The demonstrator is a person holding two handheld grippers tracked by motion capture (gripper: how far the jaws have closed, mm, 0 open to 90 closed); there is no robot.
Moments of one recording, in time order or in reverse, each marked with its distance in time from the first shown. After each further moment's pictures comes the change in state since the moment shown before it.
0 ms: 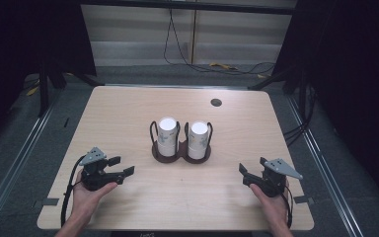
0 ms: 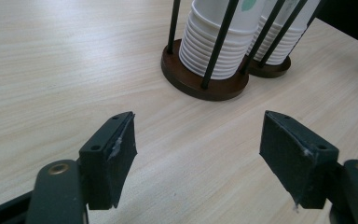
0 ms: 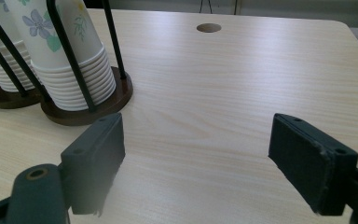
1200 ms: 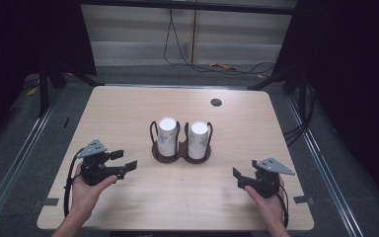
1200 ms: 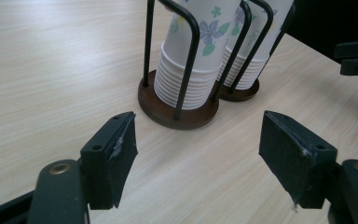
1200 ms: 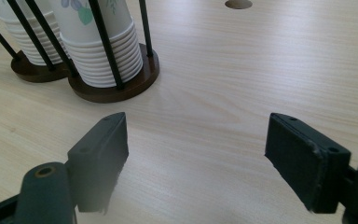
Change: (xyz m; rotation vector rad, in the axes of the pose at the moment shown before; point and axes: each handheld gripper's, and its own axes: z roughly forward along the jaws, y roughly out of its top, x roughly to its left) left arm -0.017 0.035 -0.012 -0.020 -0.055 0.029; right arm 0.013 0.003 0.004 0.097 0.077 -0.032
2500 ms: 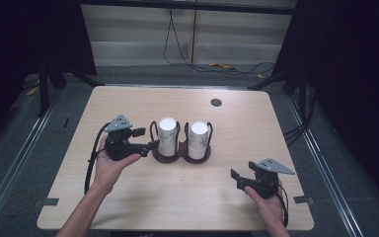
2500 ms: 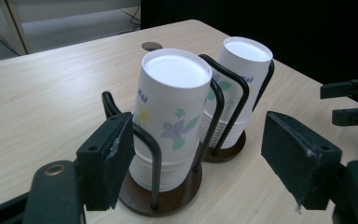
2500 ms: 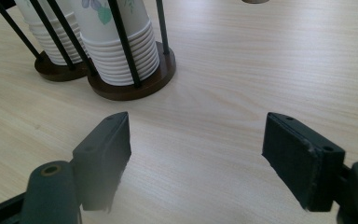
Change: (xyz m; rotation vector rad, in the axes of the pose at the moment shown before) left arm -0.020 0.070 0.050 -0.024 -0.043 0.091; right arm 0.002 0.000 0.000 0.011 0.064 0.024
